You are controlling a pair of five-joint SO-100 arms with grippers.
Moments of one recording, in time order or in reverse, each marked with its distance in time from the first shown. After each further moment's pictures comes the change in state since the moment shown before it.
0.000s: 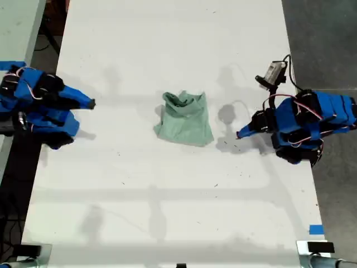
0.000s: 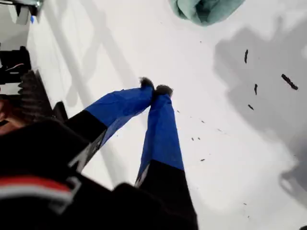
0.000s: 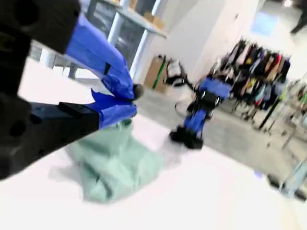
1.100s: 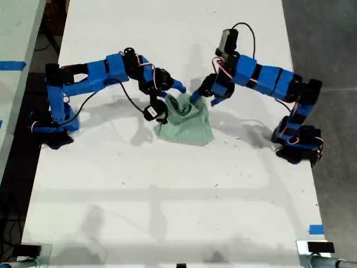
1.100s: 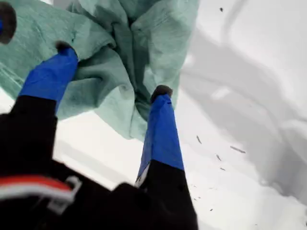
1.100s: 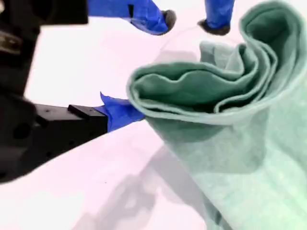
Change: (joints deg) arm 0 -28.8 -118.7 -89.4 11.1 16.1; arm 1 30.3 -86.7 -71.1 14.4 -10.2
